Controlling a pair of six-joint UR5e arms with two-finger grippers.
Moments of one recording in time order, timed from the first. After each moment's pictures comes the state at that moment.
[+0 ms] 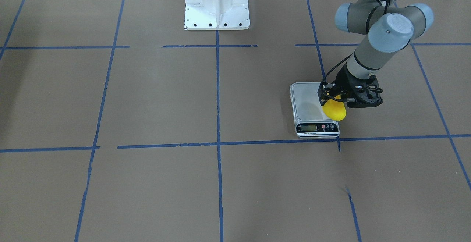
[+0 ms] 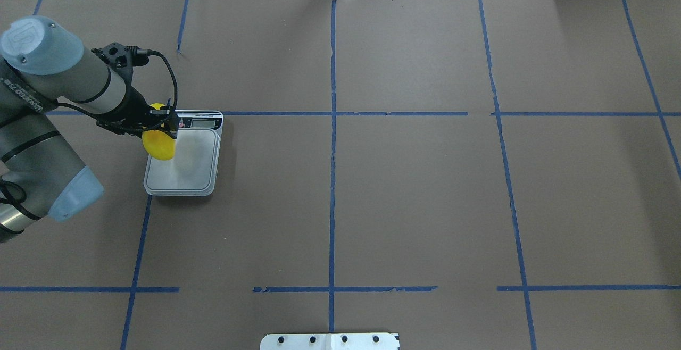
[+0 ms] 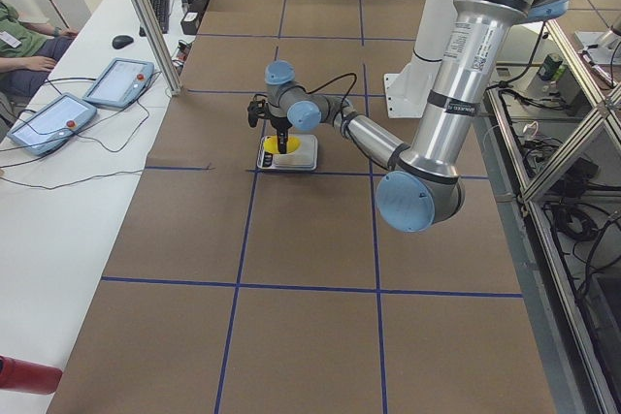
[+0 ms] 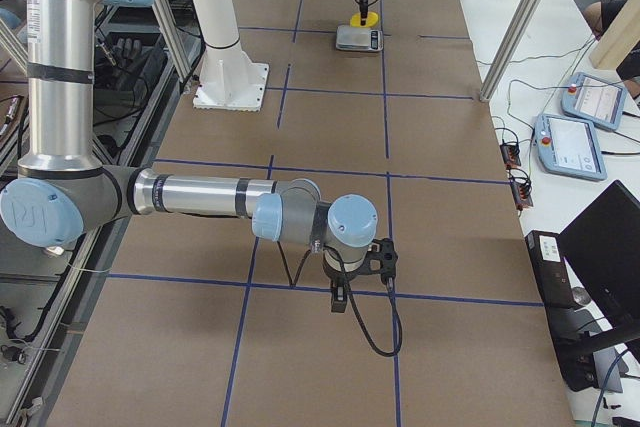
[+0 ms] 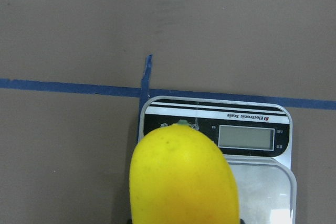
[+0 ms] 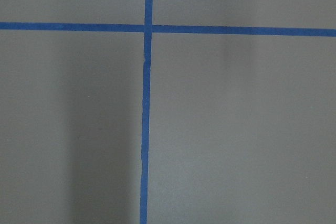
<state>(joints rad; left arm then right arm) -0.82 -1.89 -1.73 -1.80 -2.11 -1.01 1.62 -1.66 1.66 -1.68 2.35 -0.12</state>
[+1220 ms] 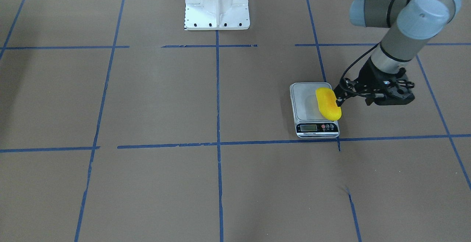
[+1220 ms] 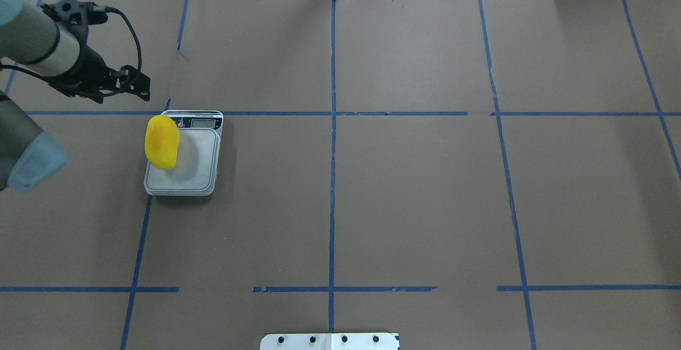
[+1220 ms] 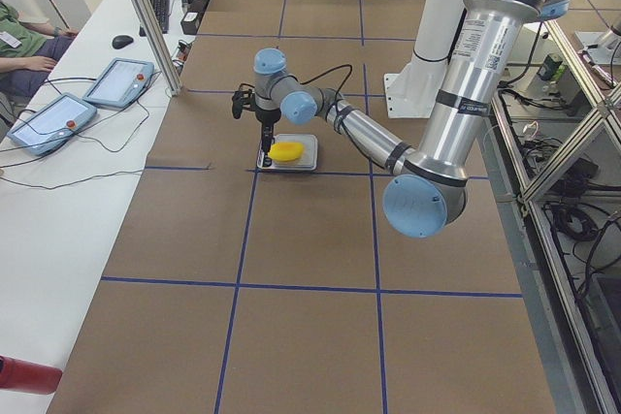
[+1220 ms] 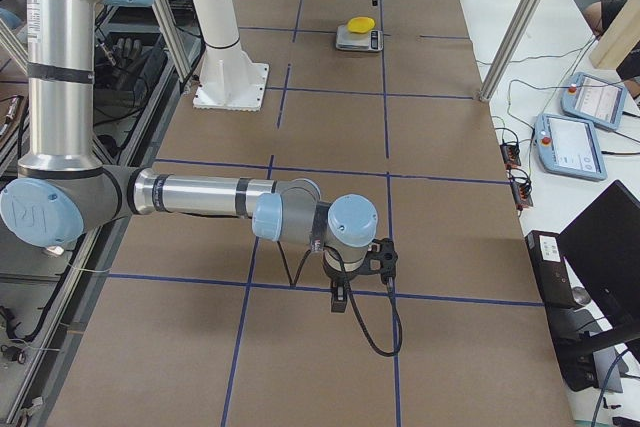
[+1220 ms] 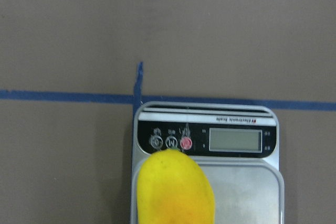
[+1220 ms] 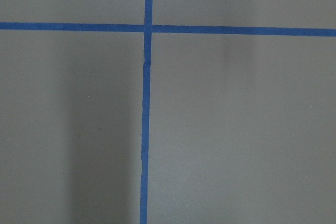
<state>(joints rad) -1.01 -1.87 -1.81 -1.70 -2.12 -0.84 1.62 -1.66 1.66 -1.68 2.35 -0.12</state>
